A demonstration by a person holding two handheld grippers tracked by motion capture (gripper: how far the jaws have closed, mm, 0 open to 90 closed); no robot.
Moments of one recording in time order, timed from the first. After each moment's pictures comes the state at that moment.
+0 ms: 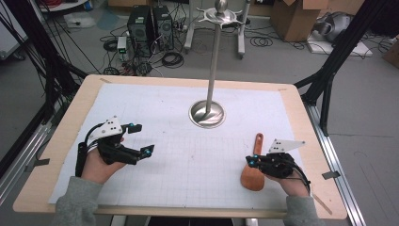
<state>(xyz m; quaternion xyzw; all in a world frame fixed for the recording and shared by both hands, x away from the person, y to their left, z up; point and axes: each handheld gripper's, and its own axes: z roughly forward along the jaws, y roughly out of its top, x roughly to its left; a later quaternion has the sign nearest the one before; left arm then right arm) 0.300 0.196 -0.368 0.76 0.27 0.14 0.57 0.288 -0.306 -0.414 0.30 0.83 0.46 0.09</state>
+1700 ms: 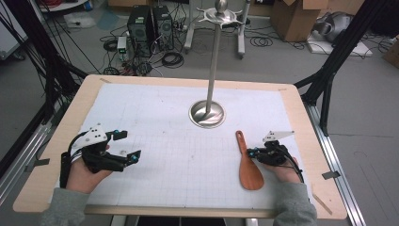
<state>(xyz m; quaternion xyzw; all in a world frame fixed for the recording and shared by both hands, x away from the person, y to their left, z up) 0.277 0.229 -0.375 0.76 0.30 0.16 0.56 0.336 -0.308 -0.444 0.36 0.84 0.39 0.09</state>
